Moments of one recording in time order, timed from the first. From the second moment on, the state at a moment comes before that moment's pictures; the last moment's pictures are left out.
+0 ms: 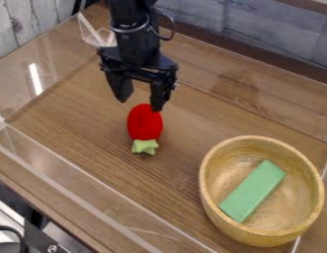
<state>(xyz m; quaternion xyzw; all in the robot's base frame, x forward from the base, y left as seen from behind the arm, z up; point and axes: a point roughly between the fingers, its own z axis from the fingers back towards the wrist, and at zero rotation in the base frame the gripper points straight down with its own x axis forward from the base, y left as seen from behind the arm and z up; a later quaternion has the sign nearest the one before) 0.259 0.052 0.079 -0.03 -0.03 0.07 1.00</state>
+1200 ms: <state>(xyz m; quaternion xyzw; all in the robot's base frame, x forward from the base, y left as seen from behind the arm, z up) 0.264 0.052 0.080 -0.03 -0.05 0.04 1.00</state>
